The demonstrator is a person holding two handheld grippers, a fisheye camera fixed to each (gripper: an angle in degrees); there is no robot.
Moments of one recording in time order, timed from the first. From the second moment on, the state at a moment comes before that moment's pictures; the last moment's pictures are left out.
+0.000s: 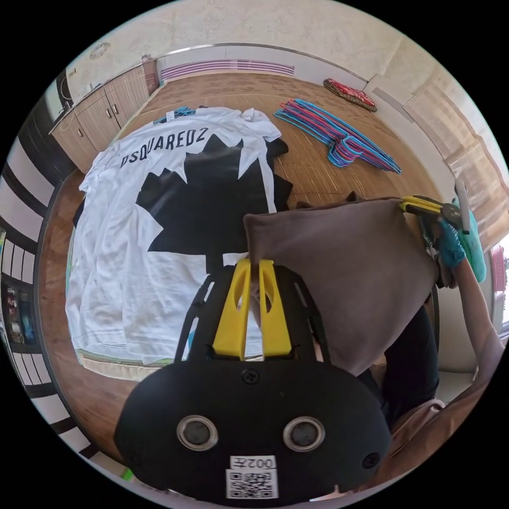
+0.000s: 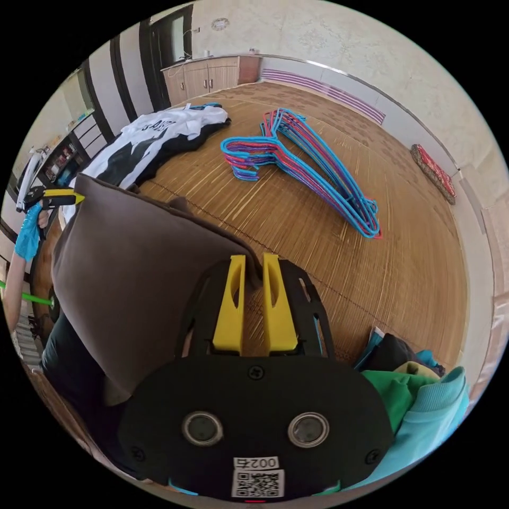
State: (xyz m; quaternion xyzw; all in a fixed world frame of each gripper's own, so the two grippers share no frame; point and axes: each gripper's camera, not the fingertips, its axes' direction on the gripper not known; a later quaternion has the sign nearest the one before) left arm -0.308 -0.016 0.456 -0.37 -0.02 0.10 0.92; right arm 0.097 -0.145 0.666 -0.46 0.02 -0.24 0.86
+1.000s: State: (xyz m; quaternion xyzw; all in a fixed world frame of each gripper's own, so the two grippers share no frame) left arm -0.317 -0.015 0.403 -0.35 0.02 0.13 0.93; right arm 0.138 -0.193 0.645 -0.41 -0.03 -0.20 0.89
